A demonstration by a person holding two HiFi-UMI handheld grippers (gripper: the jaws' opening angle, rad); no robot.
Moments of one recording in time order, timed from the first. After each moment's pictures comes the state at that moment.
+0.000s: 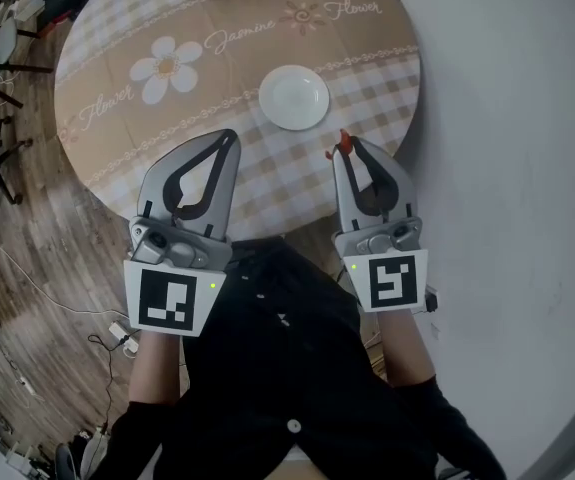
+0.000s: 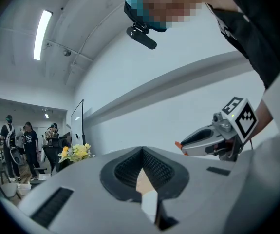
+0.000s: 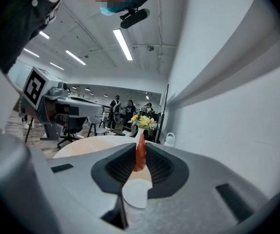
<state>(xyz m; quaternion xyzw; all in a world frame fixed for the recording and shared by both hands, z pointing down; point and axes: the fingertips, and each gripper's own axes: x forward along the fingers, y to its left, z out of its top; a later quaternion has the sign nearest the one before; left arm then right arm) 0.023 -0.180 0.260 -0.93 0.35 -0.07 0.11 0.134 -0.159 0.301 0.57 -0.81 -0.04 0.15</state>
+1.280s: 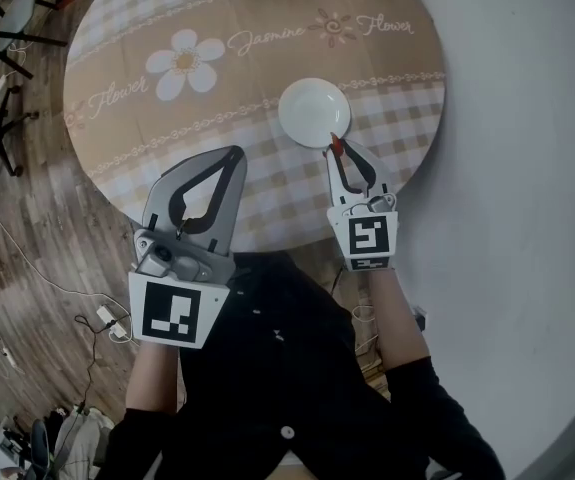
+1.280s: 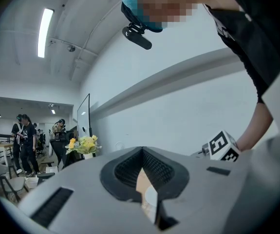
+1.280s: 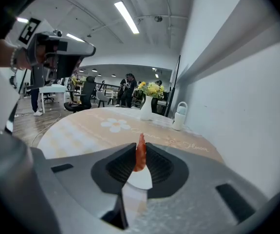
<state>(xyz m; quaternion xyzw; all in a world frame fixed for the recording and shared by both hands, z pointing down) 0.008 -0.202 0.283 -0.92 0.38 -0.09 0.09 0.140 -0.220 0.442 0.53 -0.81 0.02 0.25</state>
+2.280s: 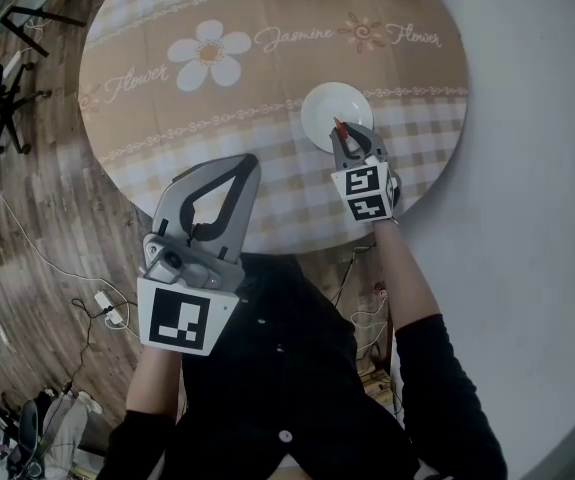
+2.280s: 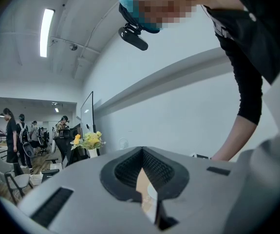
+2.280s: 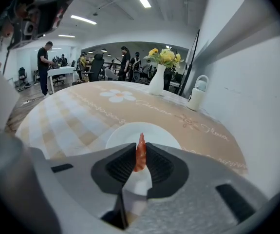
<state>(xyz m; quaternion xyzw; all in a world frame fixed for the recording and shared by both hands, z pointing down) -0.008 -0.200 0.294 -0.91 0.40 -0.10 0.08 0.138 -0.274 0.556 0.45 -0.80 0.06 0.38</state>
